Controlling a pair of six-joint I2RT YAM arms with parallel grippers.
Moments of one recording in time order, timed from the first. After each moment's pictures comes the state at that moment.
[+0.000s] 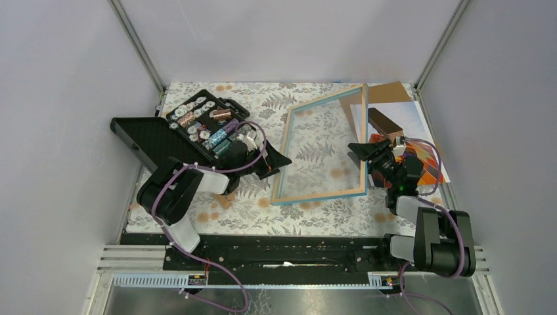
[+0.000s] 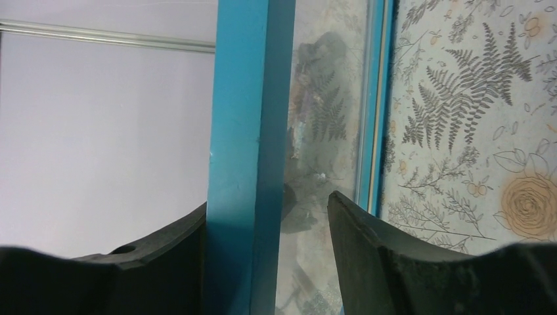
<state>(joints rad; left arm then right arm) -0.50 1.70 0.60 0.69 0.47 -1.05 -0.11 1.23 0.25 0.90 -0.73 1.35</state>
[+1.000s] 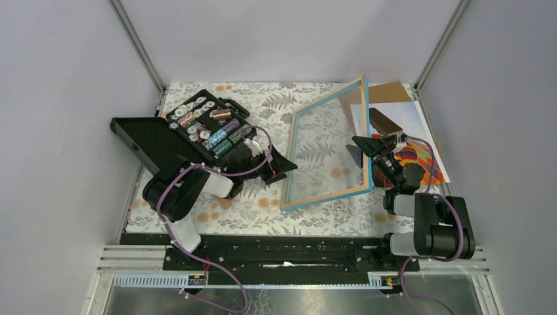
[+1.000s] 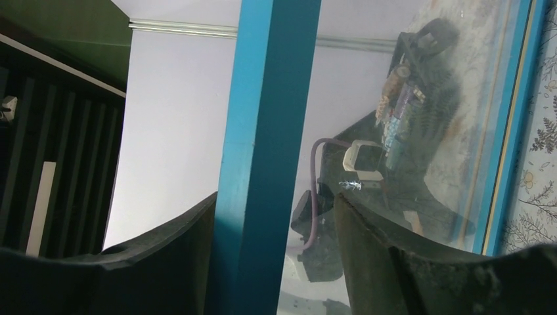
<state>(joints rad) -0.56 1.75 0.57 0.81 0.50 -1.13 -0.10 1.37 0.22 1.42 -0.74 1.74</state>
